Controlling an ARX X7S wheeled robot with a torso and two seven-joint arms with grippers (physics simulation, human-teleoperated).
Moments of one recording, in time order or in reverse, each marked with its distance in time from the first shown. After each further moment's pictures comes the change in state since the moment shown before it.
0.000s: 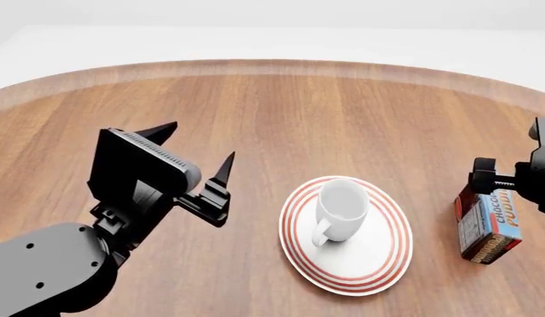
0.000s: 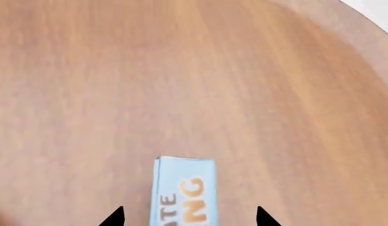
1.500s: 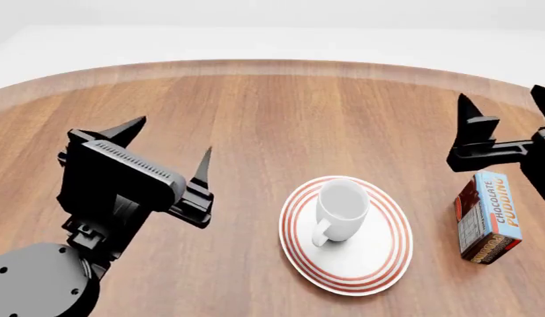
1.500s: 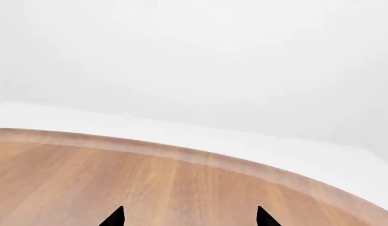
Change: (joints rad) left arm 0.029 -0.084 -0.018 0.120 0.083 -0.026 -0.157; right arm -0.616 0.161 0.677 -1.647 0.613 0.317 0.446
